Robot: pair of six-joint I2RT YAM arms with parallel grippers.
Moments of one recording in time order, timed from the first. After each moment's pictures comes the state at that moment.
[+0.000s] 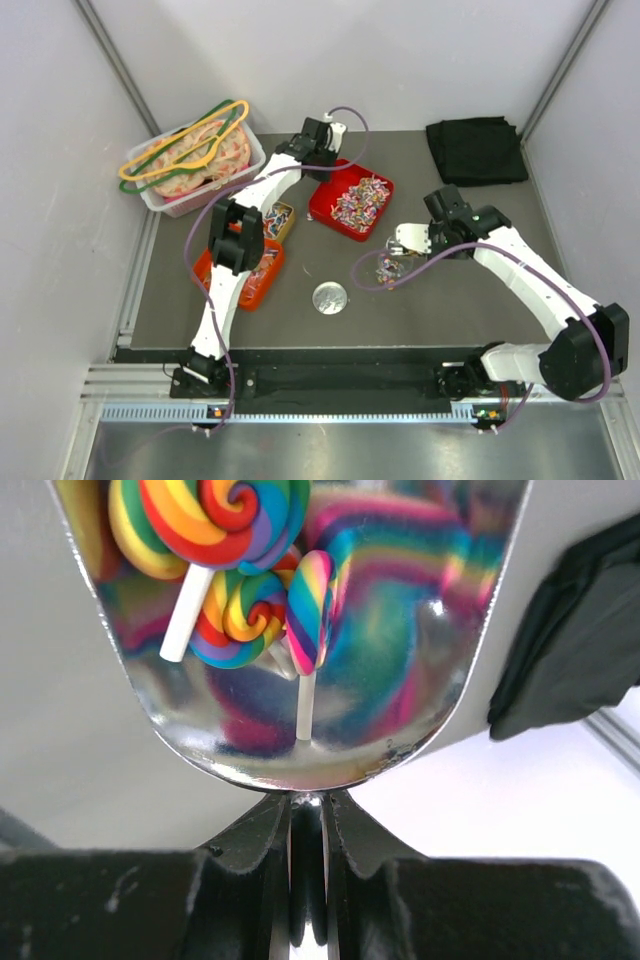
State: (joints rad) left arm -0.43 2.43 2.25 -0.62 0.07 0.05; right arm 0.44 1.27 1.10 -0.99 0.22 -1.14
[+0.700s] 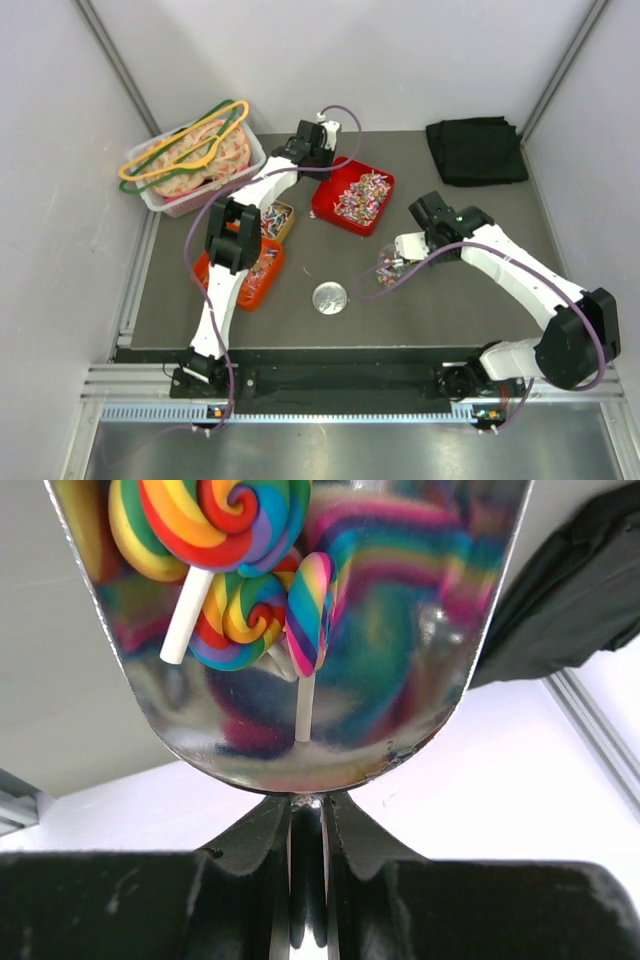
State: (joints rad) left arm -0.41 2.43 2.16 -0.46 0.14 -0.04; right arm 0.51 1.33 1.08 -1.04 0.45 -1.21
